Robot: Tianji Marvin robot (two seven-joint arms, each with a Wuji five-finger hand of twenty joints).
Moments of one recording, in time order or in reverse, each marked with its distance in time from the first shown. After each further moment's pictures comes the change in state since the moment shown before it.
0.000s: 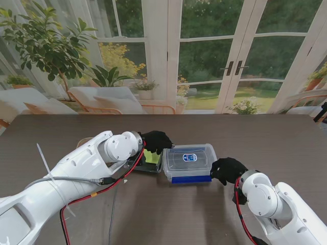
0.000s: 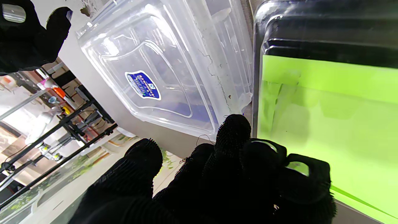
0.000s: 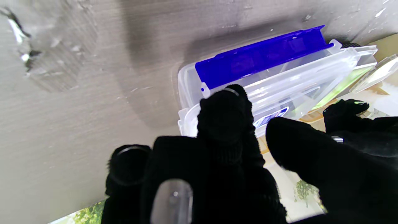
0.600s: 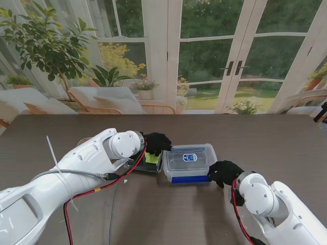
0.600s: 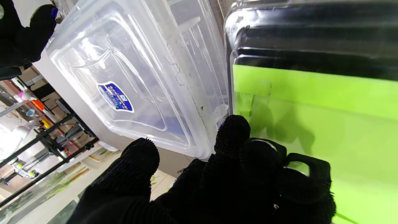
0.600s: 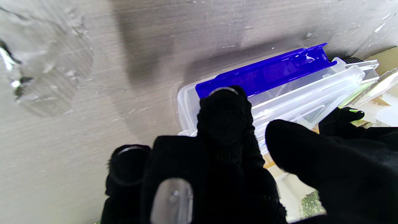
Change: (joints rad) left arm -0.074 -0.042 0.084 0.117 -0.023 0.020 -0.036; right arm 0.036 0.003 -0.041 0.051 0.023 -0.001 0.026; left_hand -0.015 0.000 -0.021 0.000 -0.154 -0.013 -0.058 -0.034 -0.013 0.000 0.003 0.004 0.001 -0.002 -0.001 -0.017 0.017 -0.004 0.000 -0.012; right_hand -0.013 0.030 -0.003 0.020 -0.011 0.000 -0.078 0.084 0.000 0.001 -0.010 0.000 0.000 0.000 -0.005 -0.002 0.000 0.001 0.000 0.000
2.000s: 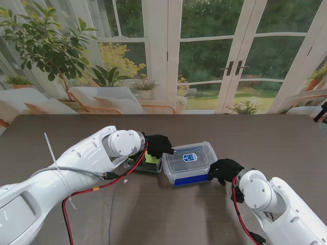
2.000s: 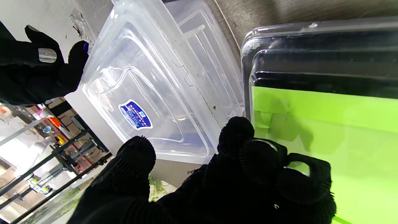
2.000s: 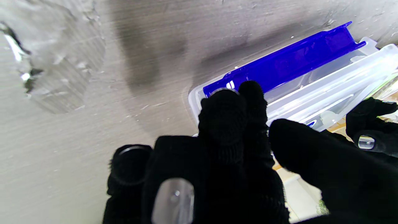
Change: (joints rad) left arm -0.024 0.015 0.031 -0.017 -0.037 -0.045 -0.076; right arm 0.051 -0.001 -0.022 0.058 0.012 0.036 -0.004; left_hand 0.003 0.000 -0.064 0.000 0.048 0.135 -0.049 -0.008 0.015 0.035 0.036 0.010 0.001 0.000 0.000 -0.001 0.002 0.000 0.000 -0.004; right_hand 0.000 0.000 -0.019 0.000 0.027 -0.128 0.065 0.008 0.000 0.002 0.002 0.000 0.000 0.004 0.000 0.000 0.000 0.010 0.000 0.000
